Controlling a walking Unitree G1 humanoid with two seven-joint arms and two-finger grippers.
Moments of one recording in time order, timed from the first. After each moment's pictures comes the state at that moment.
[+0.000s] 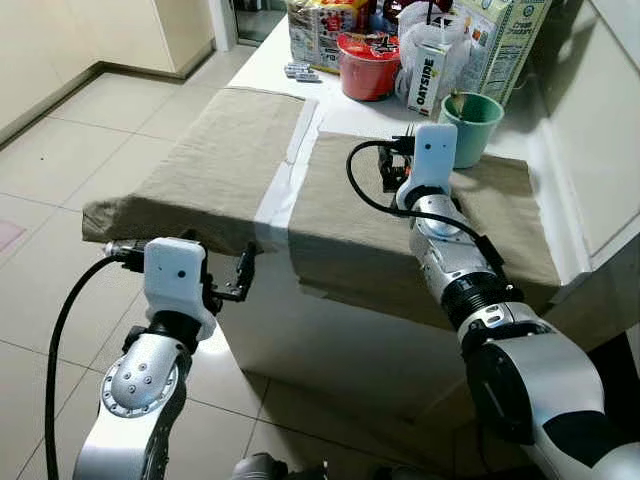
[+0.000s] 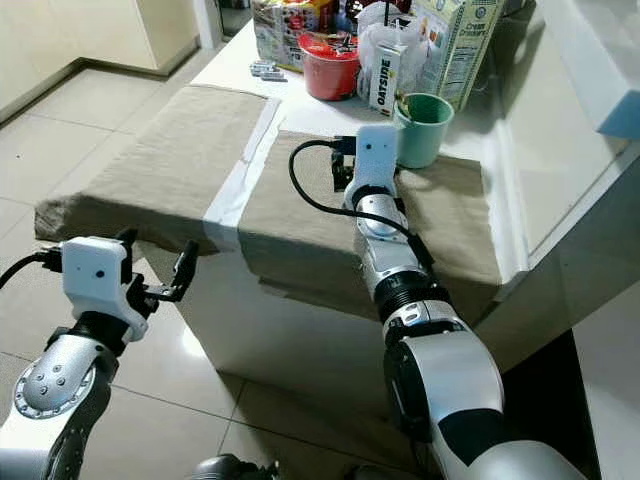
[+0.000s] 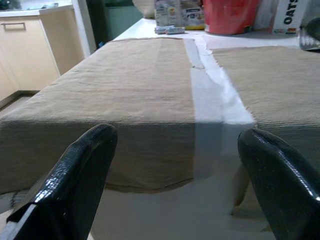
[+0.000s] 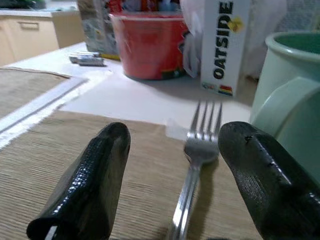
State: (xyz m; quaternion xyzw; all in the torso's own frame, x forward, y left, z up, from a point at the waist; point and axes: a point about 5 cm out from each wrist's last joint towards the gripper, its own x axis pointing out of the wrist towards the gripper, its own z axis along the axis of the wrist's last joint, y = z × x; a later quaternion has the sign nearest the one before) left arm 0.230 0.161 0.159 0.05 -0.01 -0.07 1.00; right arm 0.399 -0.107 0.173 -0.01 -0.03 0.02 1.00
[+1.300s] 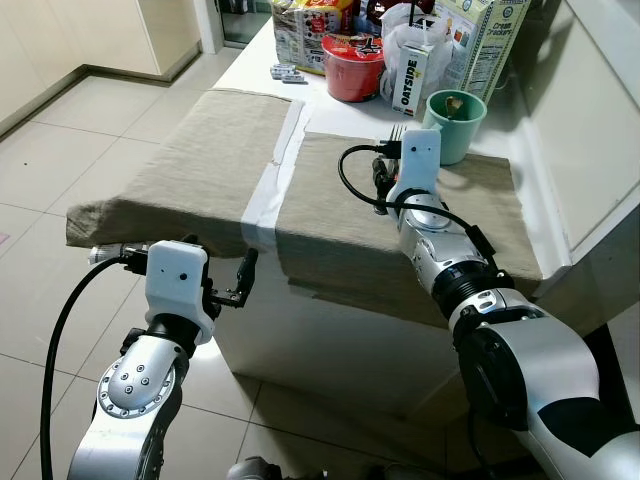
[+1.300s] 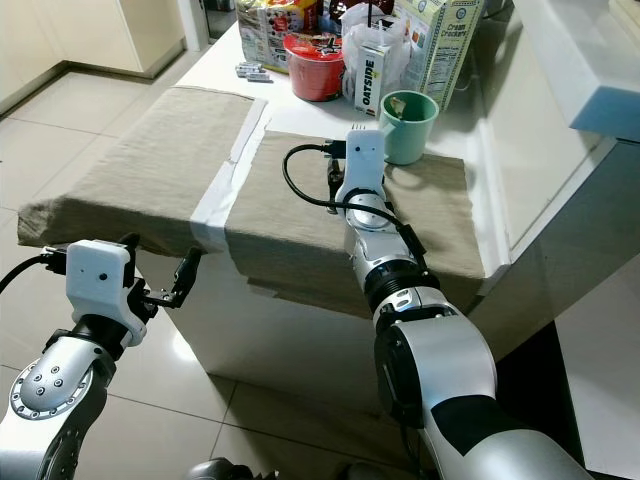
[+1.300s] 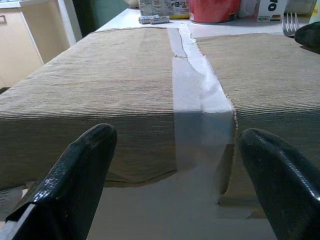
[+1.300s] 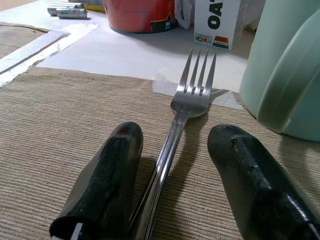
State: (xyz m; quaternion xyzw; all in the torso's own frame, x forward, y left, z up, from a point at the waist) left arm 0.228 0.165 0.154 0.06 0.01 -0.08 0.99; right arm 0.403 -0.092 0.163 0.00 0.07 0.03 1.00
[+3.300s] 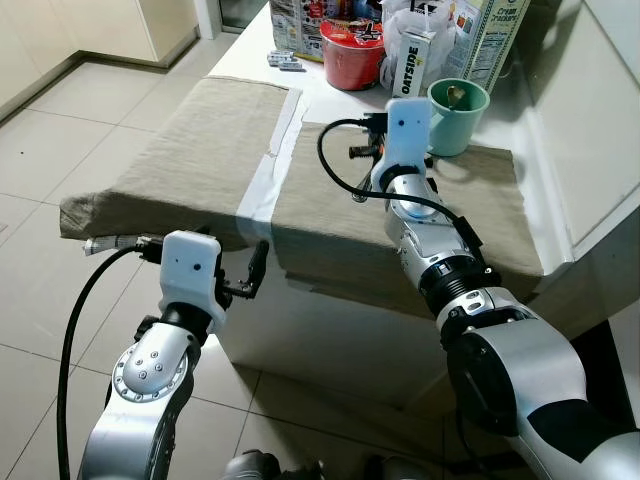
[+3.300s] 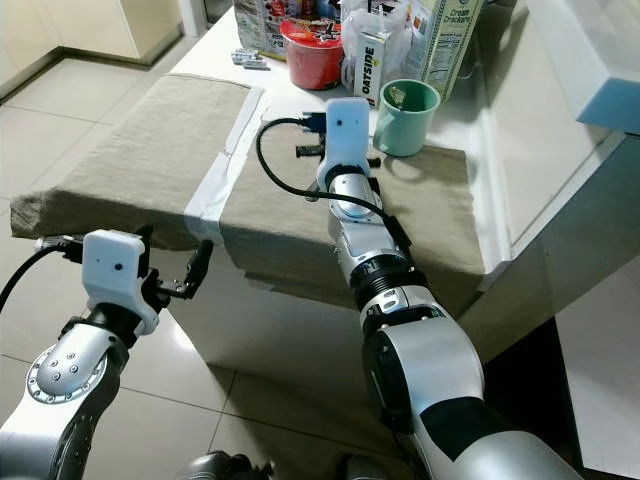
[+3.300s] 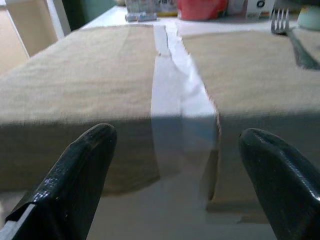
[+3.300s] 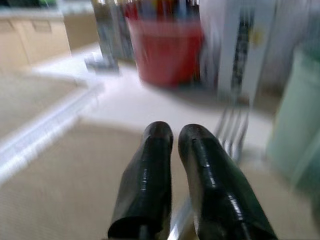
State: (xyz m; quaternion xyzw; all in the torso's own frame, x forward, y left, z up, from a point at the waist) left arm 0.240 0.155 0.158 0.06 -0.01 -0.10 0.99; right arm 0.403 -0.073 0.190 0.01 -0.02 0.05 1.00
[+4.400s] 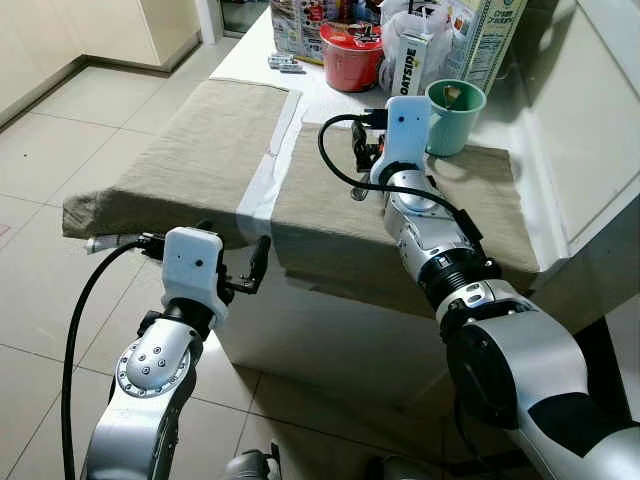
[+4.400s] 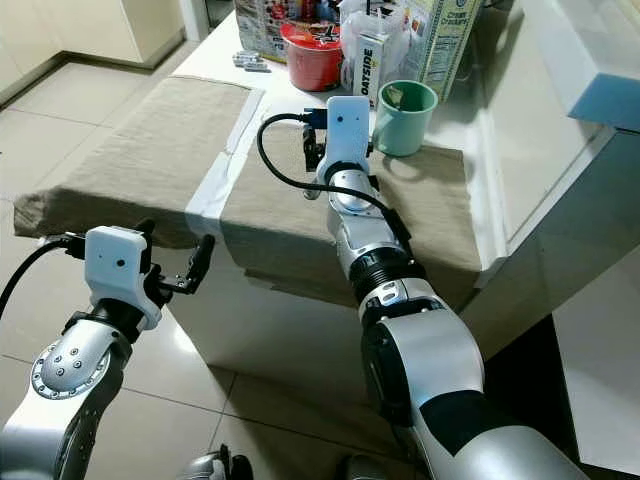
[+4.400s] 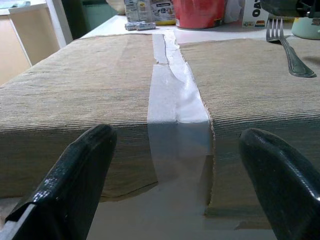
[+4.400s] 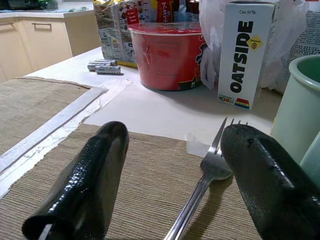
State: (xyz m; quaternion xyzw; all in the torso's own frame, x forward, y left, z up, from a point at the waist) left arm 0.243 0.155 0.157 0.06 -0.01 -0.10 0.99; right arm 0.406 -0.069 0.203 0.00 -0.04 0.06 1.00
